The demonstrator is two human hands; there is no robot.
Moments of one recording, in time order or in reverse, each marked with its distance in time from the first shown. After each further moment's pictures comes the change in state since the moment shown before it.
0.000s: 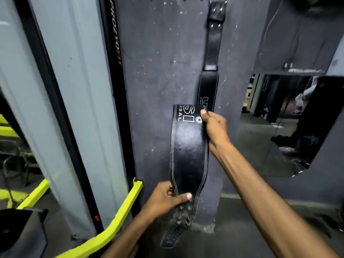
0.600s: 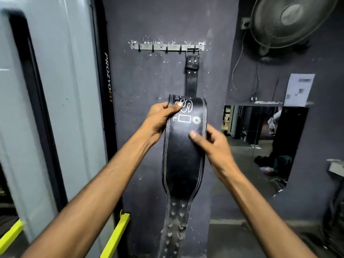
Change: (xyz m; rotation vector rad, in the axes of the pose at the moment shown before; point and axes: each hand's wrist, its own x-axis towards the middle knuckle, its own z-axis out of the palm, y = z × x) left_hand 0.067 0.297 -0.044 -0.303 -0.007 0.407; right_hand -0.086 -0.114 -0.020 -0.170 -0.247 -0.391
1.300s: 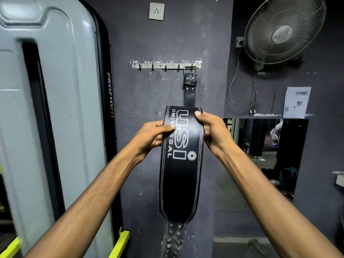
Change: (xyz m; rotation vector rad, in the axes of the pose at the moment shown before) left_hand -0.020 0.022 -0.012 0.146 -0.081 -0.047; right_hand 0.073 -0.063 -0.008 0.269 0.019 0.192
